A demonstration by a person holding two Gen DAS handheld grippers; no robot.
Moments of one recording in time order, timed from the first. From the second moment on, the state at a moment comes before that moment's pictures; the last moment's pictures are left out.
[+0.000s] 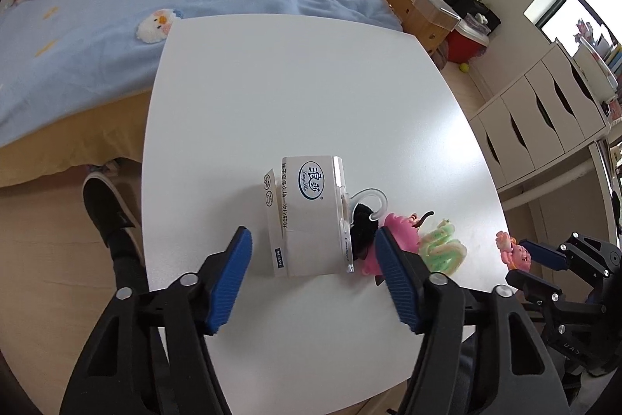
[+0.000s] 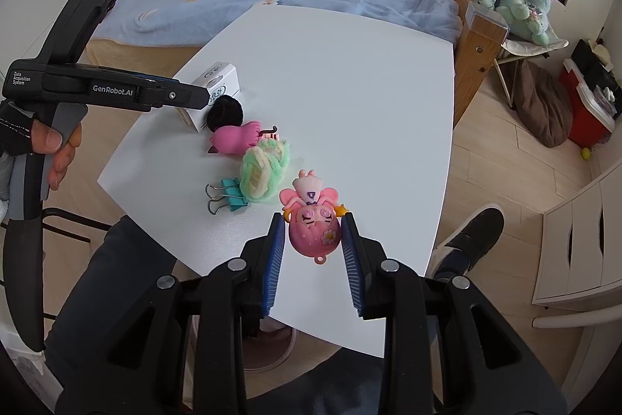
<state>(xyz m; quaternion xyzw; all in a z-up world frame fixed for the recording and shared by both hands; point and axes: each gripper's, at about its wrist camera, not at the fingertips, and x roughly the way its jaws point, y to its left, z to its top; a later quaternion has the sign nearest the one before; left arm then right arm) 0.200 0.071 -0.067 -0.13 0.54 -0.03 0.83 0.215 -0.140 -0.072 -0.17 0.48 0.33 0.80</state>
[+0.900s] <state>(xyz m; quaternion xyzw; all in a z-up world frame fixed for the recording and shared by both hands) 0.154 0.065 -0.028 -0.08 0.48 -0.05 0.87 0.204 -0.134 -0.061 -0.17 0.46 0.33 0.81</state>
